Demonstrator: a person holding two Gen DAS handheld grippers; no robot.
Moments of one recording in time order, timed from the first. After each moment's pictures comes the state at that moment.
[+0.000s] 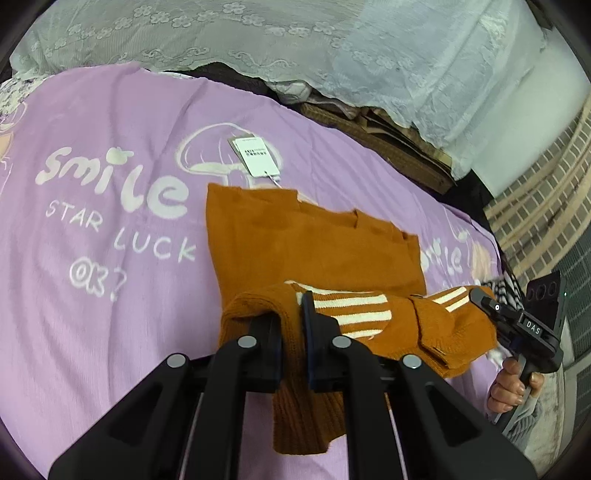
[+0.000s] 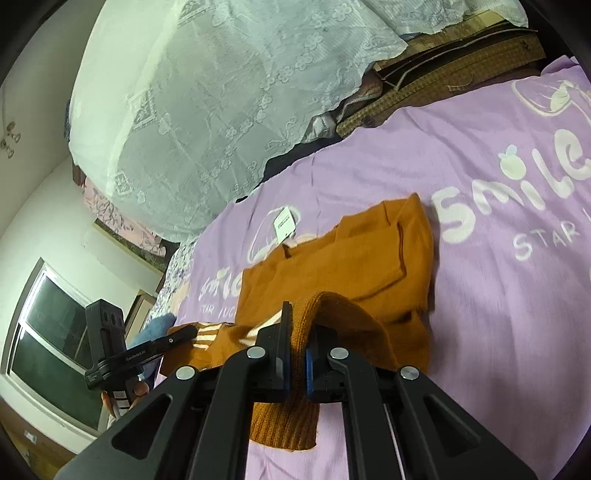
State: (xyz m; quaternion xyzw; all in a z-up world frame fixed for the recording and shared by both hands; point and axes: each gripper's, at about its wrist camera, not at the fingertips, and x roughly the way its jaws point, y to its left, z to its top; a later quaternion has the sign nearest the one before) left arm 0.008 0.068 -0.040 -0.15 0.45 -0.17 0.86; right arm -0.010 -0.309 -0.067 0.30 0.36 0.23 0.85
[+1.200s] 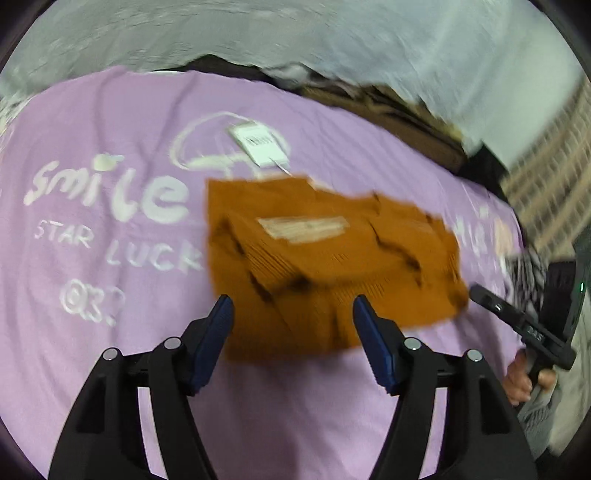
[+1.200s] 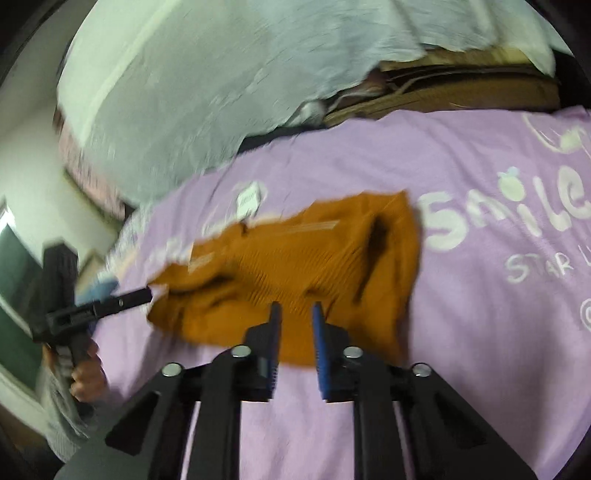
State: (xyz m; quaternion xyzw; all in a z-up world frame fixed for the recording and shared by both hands) left arm 0.020 0.047 -0.064 -0.08 0.47 -0.19 0.86; right arm -0.008 -0.254 -0.094 0.14 0.39 0.20 0.89
